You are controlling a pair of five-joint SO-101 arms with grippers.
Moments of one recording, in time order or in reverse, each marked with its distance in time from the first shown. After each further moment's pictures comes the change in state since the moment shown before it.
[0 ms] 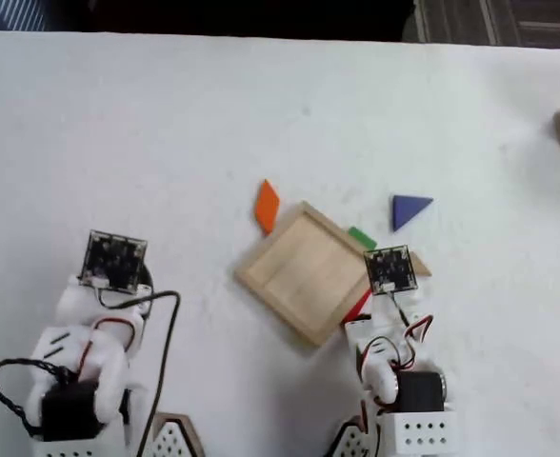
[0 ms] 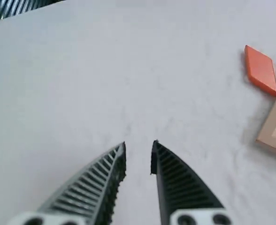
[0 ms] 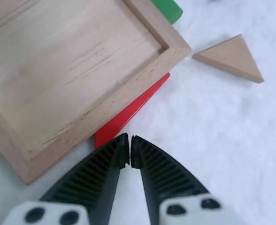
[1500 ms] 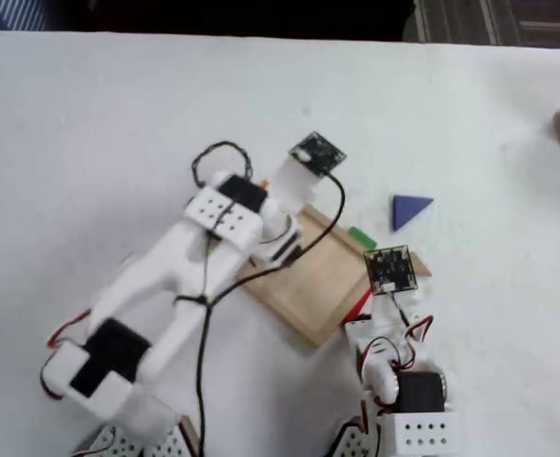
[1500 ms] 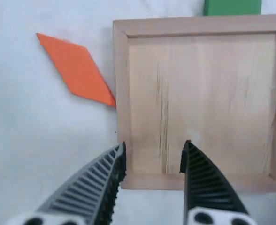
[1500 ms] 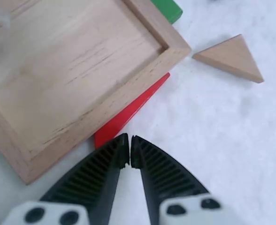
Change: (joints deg) left arm 35.5 104.8 -59.8 -4.7 5.5; right arm 0.1 0.0 0.0 0.0 0.0
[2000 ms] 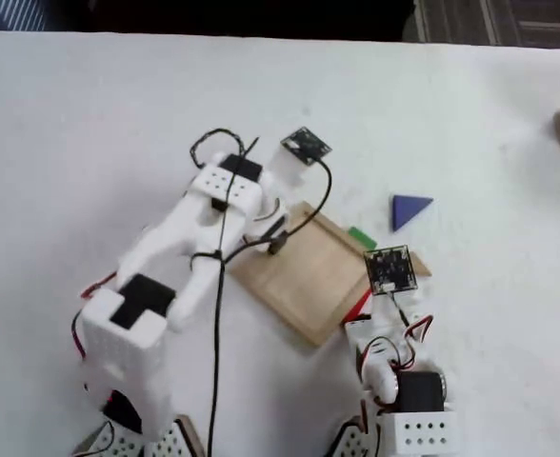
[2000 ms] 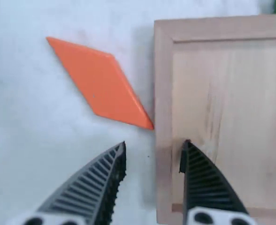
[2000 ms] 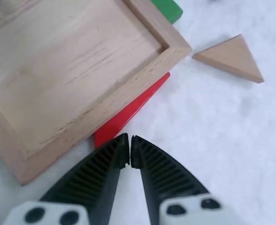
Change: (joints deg) left arm -6.1 18.1 -12.1 -0.3 -6.0; right arm -0.1 0.0 0.0 0.0 0.0
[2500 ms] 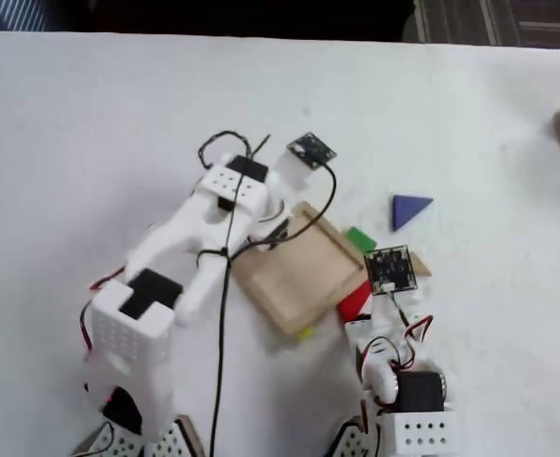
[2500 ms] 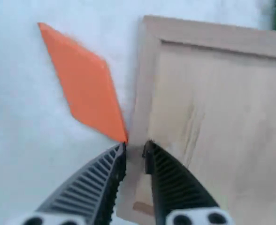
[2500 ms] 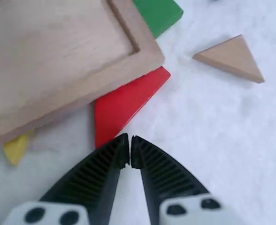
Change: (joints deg) left arm 0.3 3.9 -2.0 -0.2 -0.3; right arm 0.0 0.0 0.0 0.0 0.0
